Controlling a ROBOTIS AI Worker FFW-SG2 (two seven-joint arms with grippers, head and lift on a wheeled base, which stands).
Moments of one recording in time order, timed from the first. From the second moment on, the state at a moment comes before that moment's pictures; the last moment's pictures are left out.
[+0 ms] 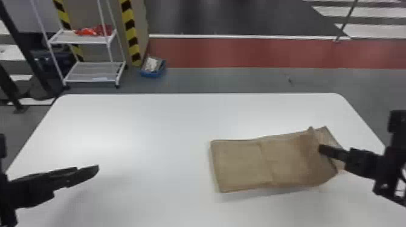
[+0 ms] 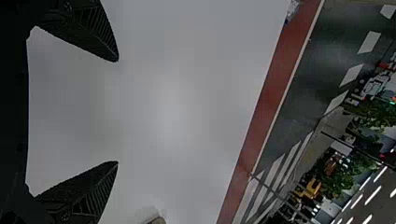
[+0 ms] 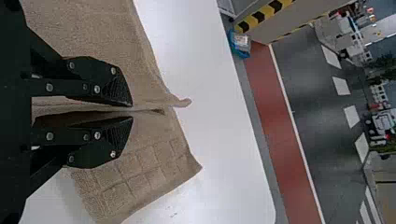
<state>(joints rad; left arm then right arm) 0.17 0.20 0.47 -2.04 0.26 1.15 -0.73 -0.04 0.00 -0.41 -2.06 0.18 1.25 0.63</state>
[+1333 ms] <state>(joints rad) 0.24 0.19 0.48 -2.08 0.25 1.15 -0.74 -0.13 0.00 -0.53 -1.96 0.16 1.26 0.64</state>
